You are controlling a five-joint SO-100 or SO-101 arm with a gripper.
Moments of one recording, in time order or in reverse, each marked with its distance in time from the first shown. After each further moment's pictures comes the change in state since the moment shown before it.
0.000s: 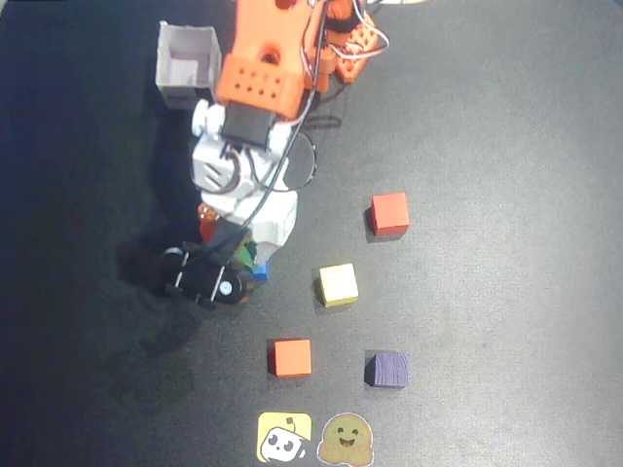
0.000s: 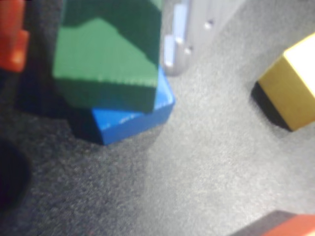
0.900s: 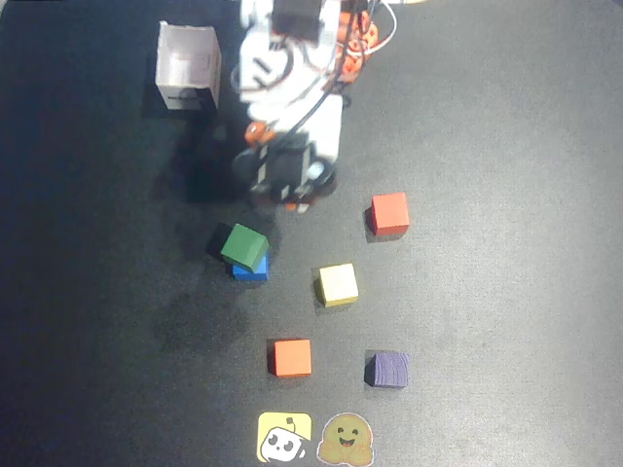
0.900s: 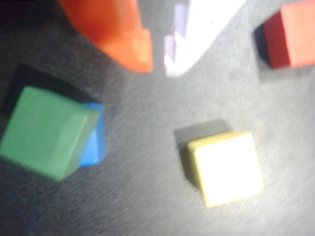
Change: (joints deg) arm -9.0 46.0 23.9 5.4 -10.2
